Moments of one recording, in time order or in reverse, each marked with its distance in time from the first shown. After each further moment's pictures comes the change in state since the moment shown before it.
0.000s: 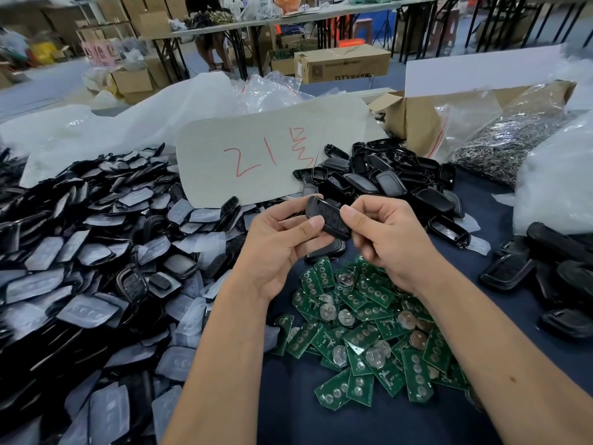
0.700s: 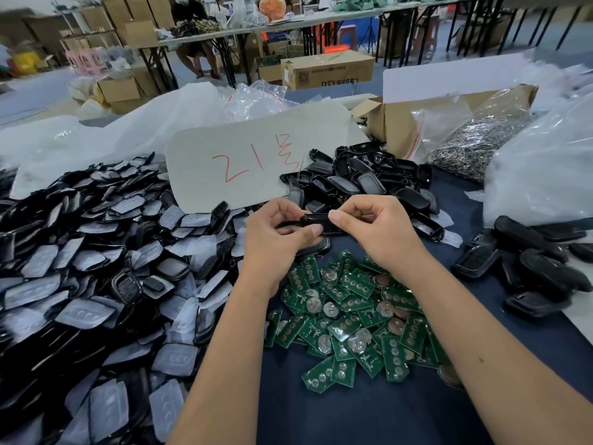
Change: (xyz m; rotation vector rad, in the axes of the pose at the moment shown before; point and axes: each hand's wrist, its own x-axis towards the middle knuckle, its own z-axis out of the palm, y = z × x) left_hand 0.000 -0.014 0.007 0.490 0.194 0.193; right_hand 0.000 0.005 -0.020 -0.371 0.078 -0.202
